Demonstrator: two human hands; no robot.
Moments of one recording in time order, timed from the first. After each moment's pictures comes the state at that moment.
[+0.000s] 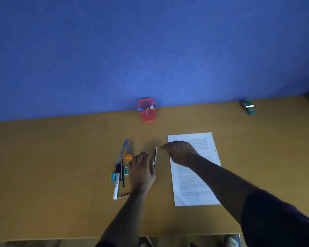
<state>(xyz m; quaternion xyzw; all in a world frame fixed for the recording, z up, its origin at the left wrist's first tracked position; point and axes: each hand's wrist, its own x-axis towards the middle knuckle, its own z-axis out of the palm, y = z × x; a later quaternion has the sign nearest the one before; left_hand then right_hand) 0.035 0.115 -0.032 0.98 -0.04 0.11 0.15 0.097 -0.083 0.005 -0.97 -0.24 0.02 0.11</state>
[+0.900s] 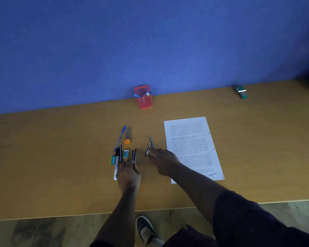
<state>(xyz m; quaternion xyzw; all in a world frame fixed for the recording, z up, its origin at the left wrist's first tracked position) -0.036 0.146 -0.035 0.96 0.16 0.00 0.23 0.006 -0.026 -0.021 -0.95 -0.28 0.12 0.06</state>
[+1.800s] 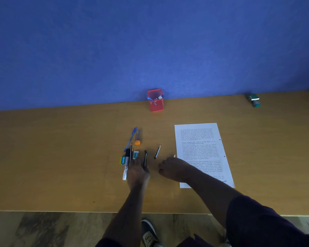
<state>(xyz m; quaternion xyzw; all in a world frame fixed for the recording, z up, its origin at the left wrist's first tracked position) -0.026 0.150 -0.031 0.94 0.18 -0.03 0.28 0.003 -0.032 -0.002 -0.84 -0.52 0.02 -0.15</state>
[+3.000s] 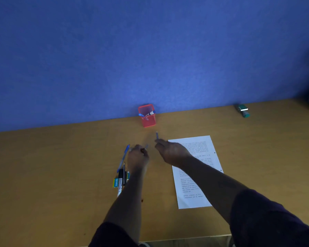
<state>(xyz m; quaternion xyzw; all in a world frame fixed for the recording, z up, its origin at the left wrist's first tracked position) 0.096 0.121 0.007 0.93 0.12 0.06 0.33 0.089 -0.050 0.038 -0.94 -0.30 -0.15 0.02</state>
